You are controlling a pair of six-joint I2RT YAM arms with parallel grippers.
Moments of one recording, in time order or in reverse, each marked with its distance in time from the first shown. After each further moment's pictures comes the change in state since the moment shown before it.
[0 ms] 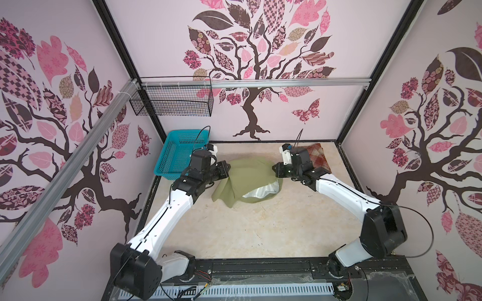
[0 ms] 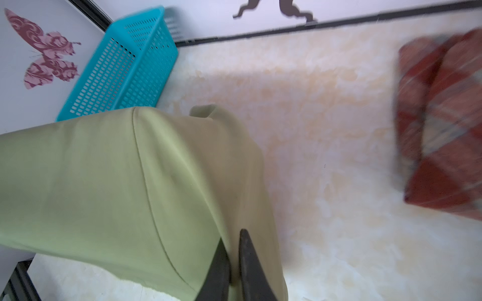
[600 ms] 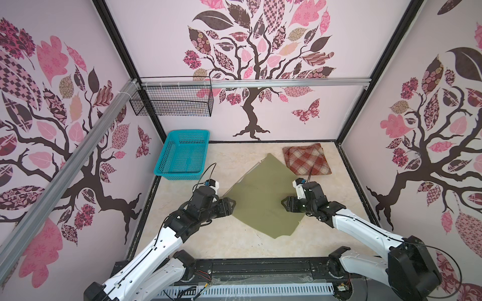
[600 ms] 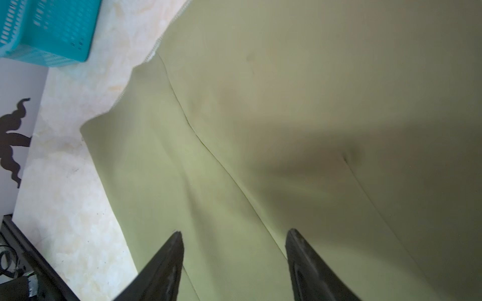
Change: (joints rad) left arm -0.210 -0.308 -0.353 -0.174 -0.132 -0.139; right arm 0.001 -0.340 -0.564 0.027 -0.036 0.120
